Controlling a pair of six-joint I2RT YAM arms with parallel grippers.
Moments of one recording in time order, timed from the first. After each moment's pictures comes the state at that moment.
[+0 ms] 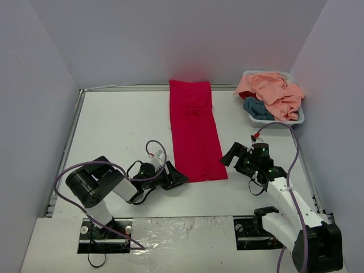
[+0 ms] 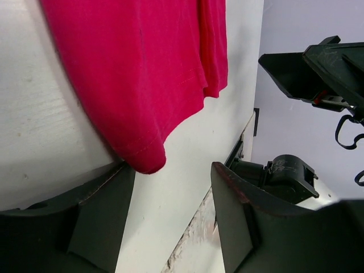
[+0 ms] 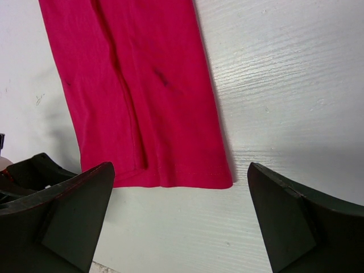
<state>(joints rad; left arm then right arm) -0.76 1.70 0.29 1.02 0.34 -1.22 0.16 0.92 0.43 -0.27 -0.23 0.63</state>
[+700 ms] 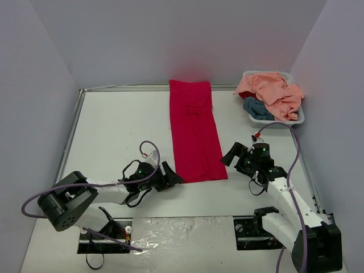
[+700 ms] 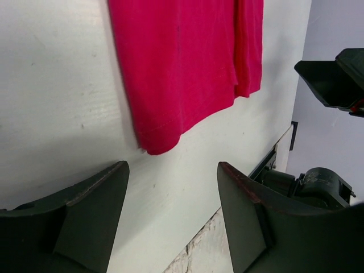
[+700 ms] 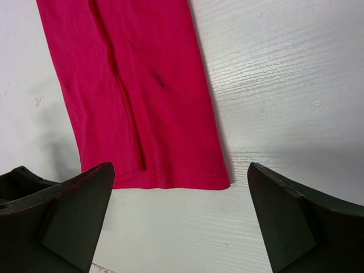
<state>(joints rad) -0.77 1.37 0.29 0.54 0.19 -1.12 0.16 0.92 0.43 -0.27 -0.23 0.63</state>
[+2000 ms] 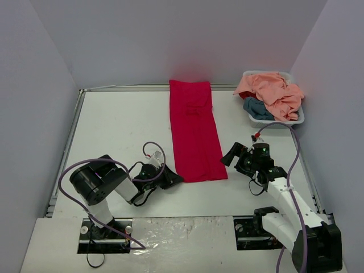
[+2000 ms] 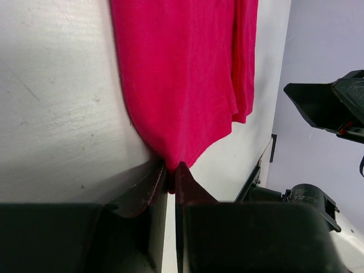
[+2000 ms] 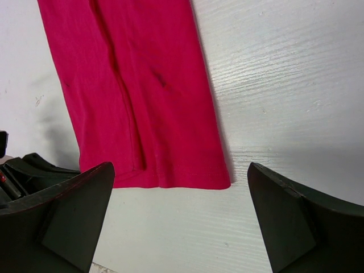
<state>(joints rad) -0.77 1.74 0.29 1.01 0.22 -1.22 0.16 0.92 0.43 -0.27 -0.23 0.63</state>
